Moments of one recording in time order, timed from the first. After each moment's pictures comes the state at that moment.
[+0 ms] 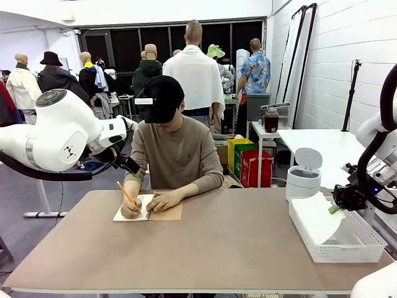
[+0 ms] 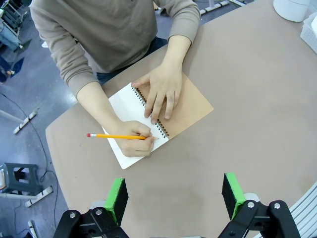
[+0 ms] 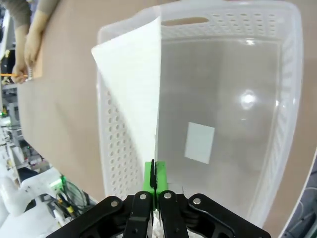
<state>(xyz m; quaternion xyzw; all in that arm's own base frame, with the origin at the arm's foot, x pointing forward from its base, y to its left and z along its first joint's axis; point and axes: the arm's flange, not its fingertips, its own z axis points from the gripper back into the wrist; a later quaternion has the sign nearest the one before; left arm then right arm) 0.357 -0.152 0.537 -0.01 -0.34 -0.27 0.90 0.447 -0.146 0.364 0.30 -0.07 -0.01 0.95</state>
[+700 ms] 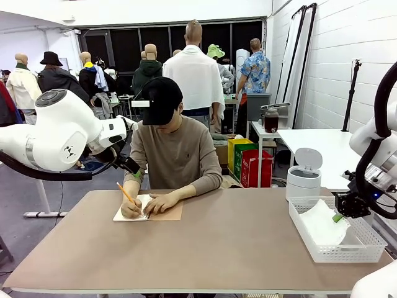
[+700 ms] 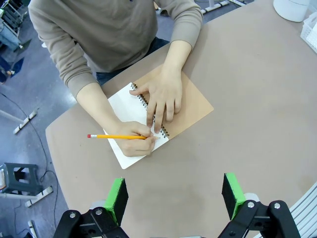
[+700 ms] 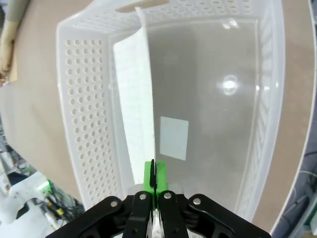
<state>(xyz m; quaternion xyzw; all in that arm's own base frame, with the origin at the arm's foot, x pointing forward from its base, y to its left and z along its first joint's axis) 0.357 -0.152 0.537 -0.01 -0.34 -0.27 0.90 0.448 -0.145 0.345 0.25 -0.04 -0.03 0.97</state>
